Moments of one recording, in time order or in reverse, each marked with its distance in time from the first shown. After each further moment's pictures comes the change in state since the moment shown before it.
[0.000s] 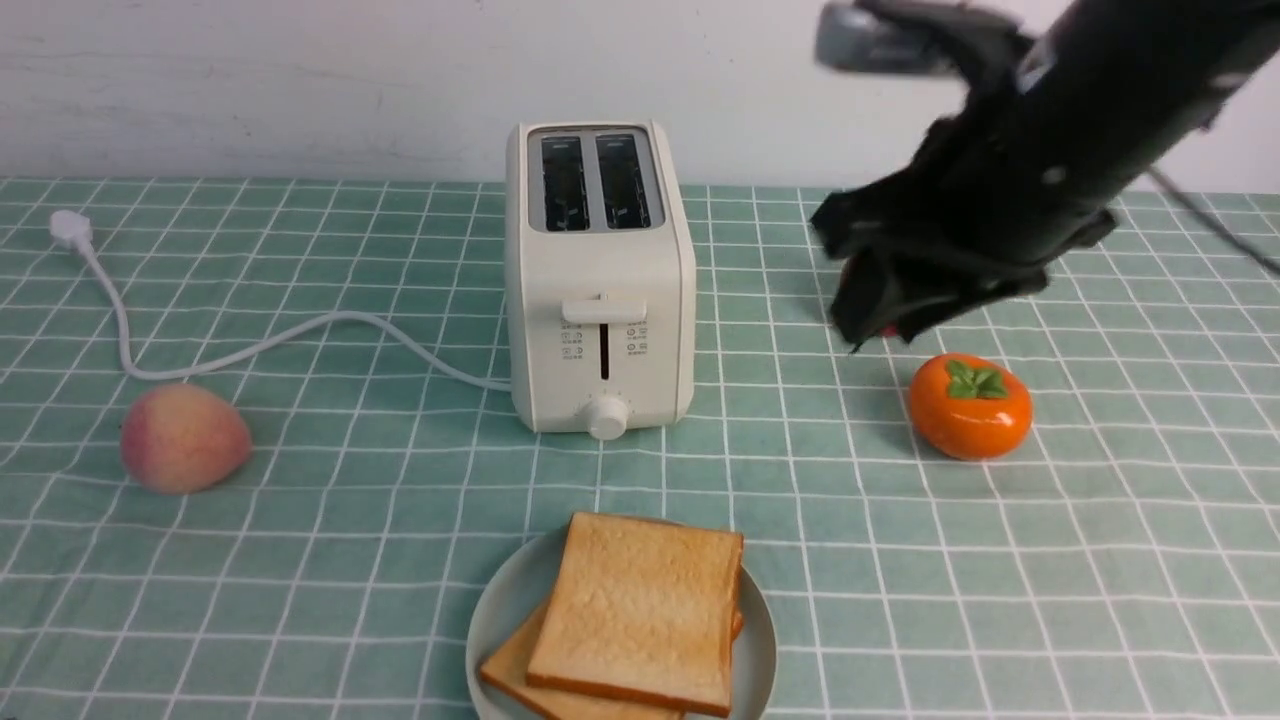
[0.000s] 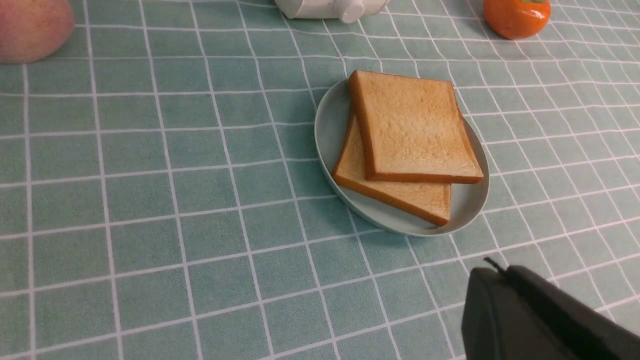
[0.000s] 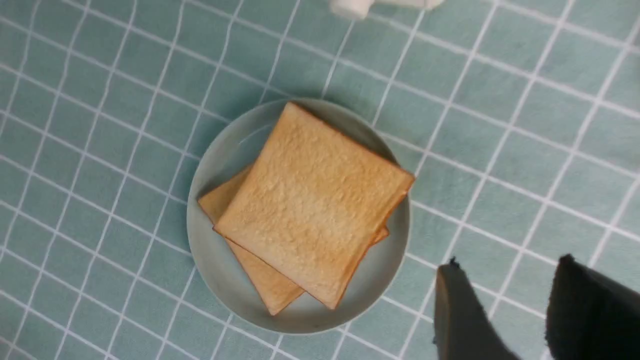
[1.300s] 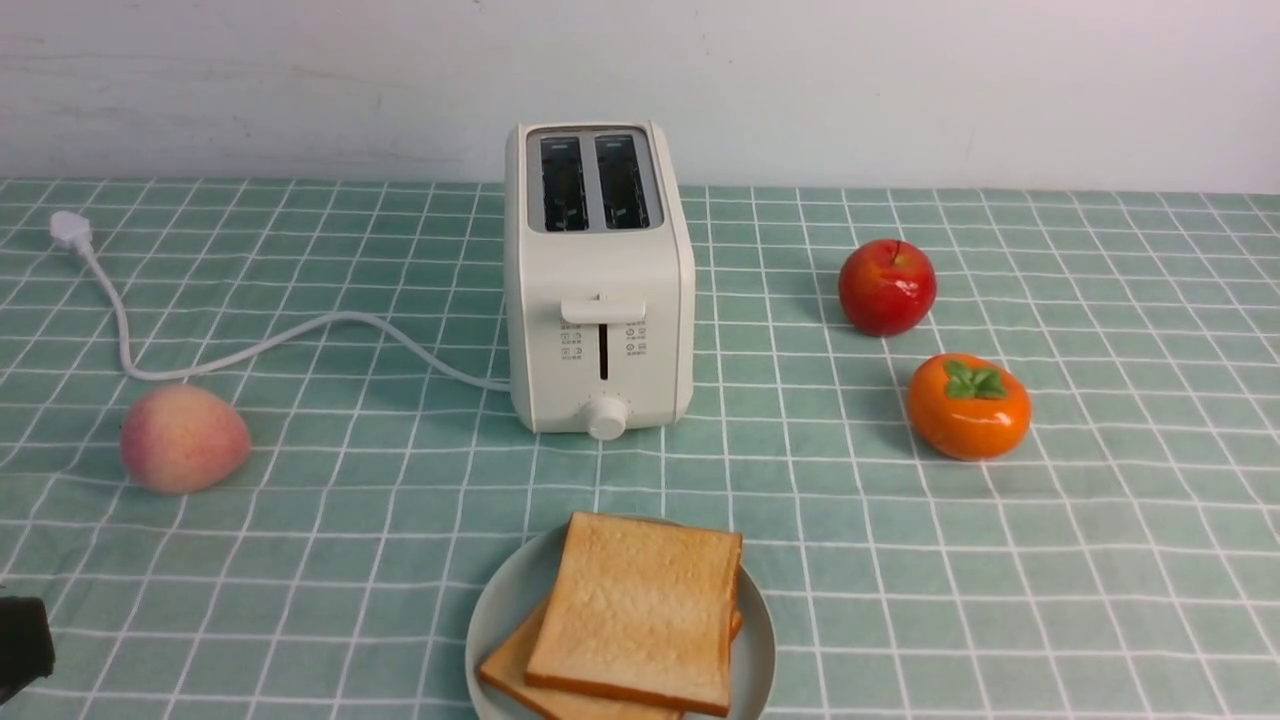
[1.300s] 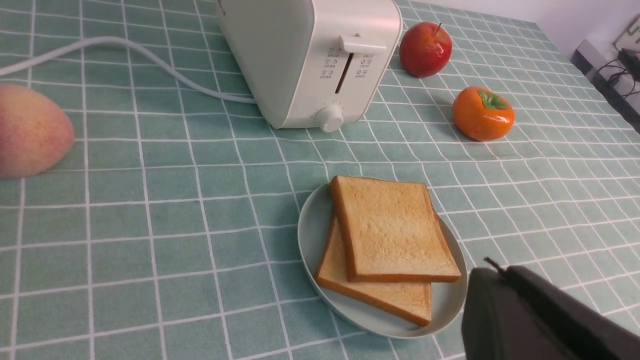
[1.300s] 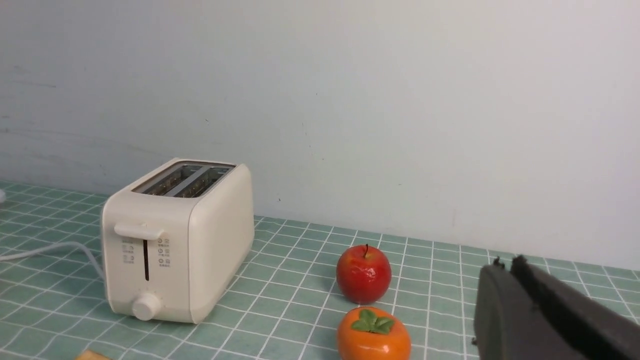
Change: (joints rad) right arm -0.001 -1.536 1.264 -0.671 -0.799 0.280; left arm 0.000 0.000 0.001 0.000 -0.184 0.000
